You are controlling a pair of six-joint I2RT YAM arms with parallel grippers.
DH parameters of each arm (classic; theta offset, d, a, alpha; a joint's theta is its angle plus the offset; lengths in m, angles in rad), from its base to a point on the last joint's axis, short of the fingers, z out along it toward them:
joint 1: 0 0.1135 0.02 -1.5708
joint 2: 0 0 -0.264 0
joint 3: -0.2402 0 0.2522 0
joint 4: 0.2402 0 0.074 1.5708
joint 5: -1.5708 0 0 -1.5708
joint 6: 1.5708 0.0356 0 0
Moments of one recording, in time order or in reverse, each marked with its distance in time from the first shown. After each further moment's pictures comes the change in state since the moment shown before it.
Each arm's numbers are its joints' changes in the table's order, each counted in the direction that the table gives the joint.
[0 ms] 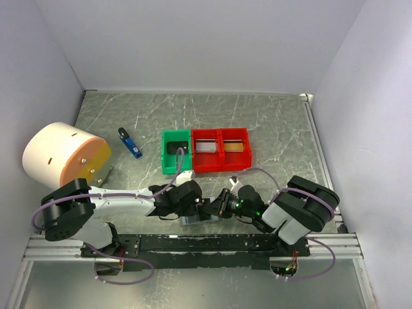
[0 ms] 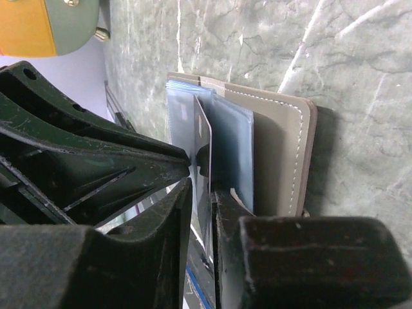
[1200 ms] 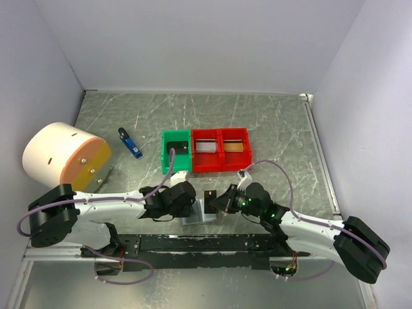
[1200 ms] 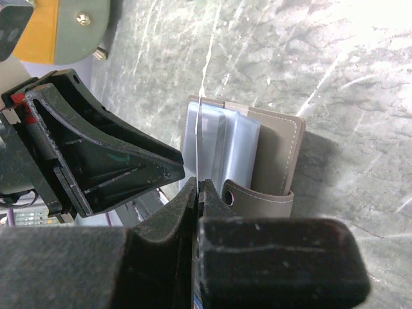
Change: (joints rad) left arm 0.000 -0.107 0.042 0.049 0.008 -0.001; right arm 0.003 -0.618 -0.046 0.636 -0.148 -0.200
